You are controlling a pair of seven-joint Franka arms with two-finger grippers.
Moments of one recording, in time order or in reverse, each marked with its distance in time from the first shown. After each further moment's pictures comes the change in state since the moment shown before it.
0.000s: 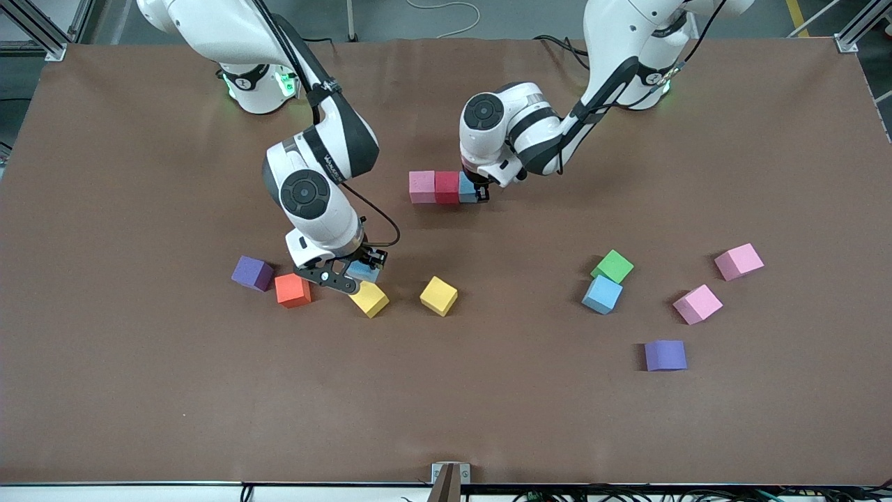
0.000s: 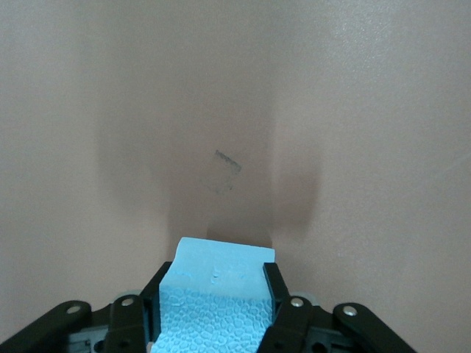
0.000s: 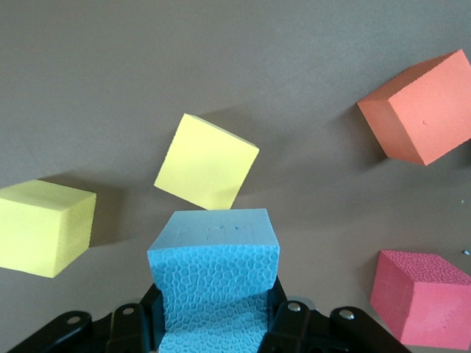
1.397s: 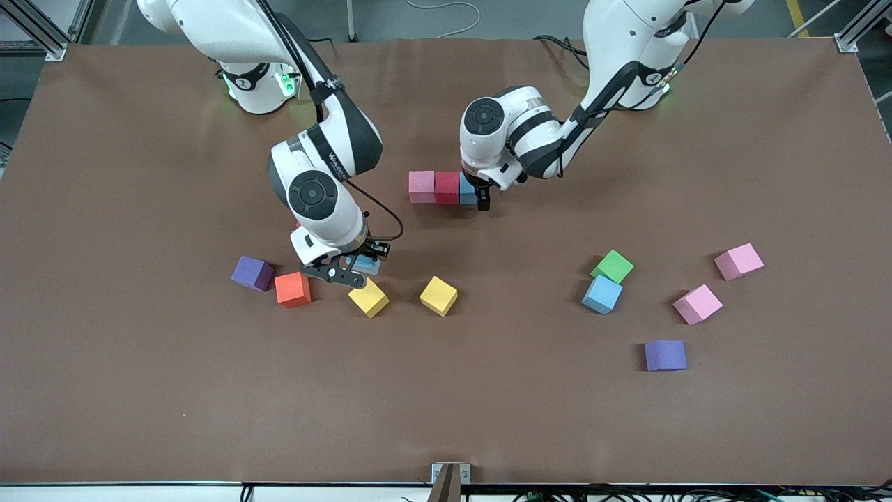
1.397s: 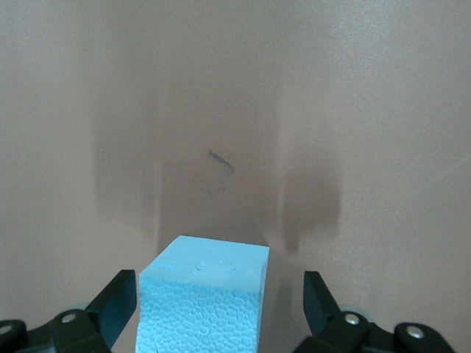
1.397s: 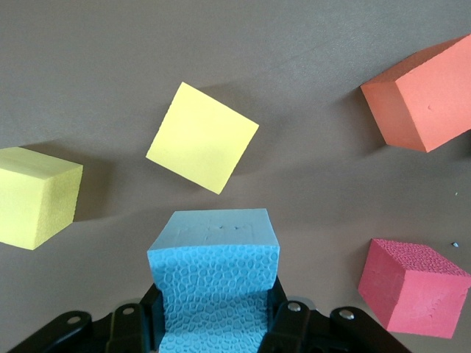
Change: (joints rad) left arm -0.002 0.017 0.009 0.015 0.002 -0.002 0.002; right arm 0.004 0.000 0.011 -0.003 0.000 -0.036 -0.043
